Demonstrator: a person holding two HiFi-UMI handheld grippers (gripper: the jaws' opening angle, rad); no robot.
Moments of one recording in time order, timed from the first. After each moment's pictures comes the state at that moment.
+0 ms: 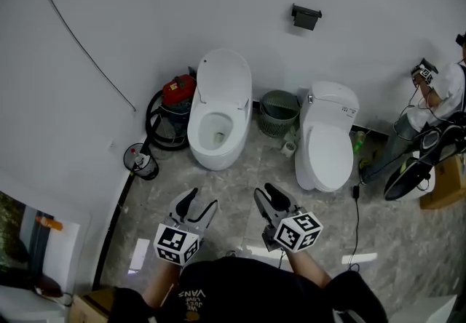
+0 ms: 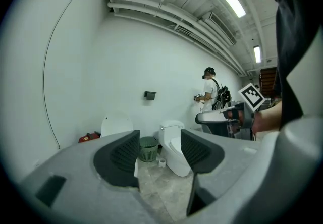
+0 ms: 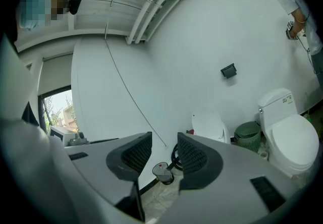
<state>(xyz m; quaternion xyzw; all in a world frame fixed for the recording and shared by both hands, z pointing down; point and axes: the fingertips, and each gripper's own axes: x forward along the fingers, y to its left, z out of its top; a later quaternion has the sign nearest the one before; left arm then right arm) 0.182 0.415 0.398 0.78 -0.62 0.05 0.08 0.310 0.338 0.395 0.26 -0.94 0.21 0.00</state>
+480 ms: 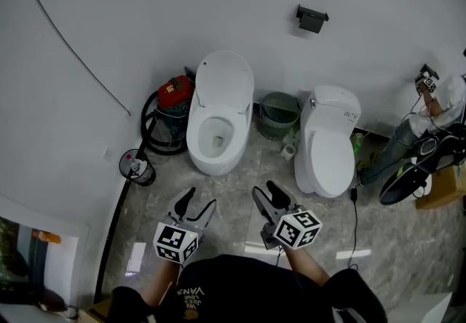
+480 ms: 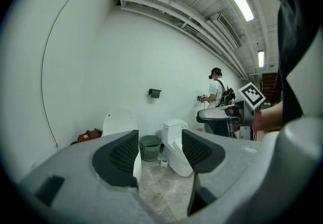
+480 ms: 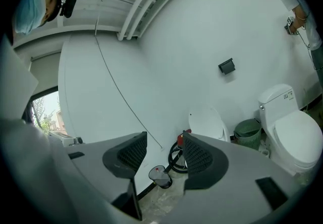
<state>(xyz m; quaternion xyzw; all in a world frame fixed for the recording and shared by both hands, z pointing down) 0.102 0.356 0.400 0.79 -0.61 0.04 0.11 0.236 0.276 0.388 0.28 -0.93 0.23 0.02</state>
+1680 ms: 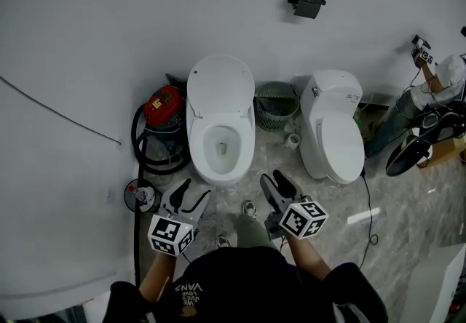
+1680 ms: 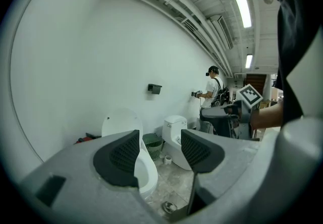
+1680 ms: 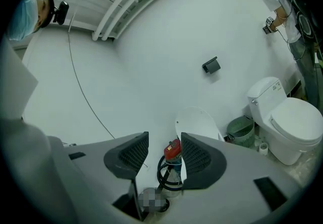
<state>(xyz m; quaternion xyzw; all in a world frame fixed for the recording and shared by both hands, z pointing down) -0.090 0.213 0.413 0.84 -0.52 0.06 0.12 0.091 0.153 0.405 0.41 -0.87 0.27 -0.02</state>
